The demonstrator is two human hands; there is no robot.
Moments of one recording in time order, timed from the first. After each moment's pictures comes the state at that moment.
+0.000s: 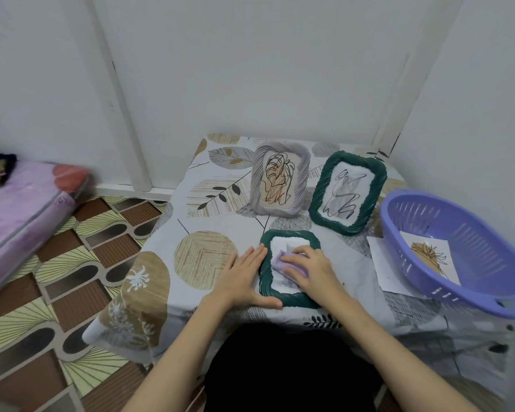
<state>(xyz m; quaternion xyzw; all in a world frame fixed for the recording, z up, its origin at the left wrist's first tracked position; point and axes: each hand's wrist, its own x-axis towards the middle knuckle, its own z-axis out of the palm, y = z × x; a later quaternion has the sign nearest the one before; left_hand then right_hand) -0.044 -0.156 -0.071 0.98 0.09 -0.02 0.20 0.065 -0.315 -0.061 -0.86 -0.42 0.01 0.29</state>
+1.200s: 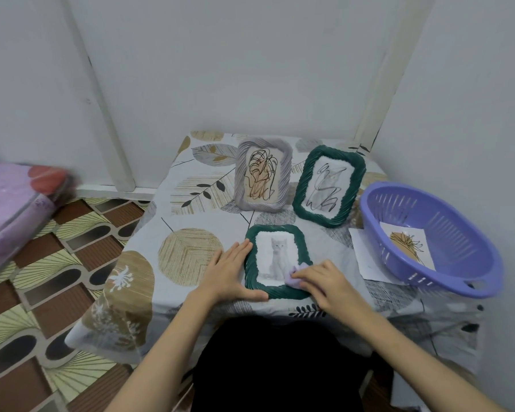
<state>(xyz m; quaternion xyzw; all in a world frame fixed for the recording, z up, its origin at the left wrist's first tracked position) -0.045 -0.159 -0.066 0.97 0.10 -0.01 0.23 0.064 -0.381 -0.073 -0.79 -0.54 -0.09 0.28</state>
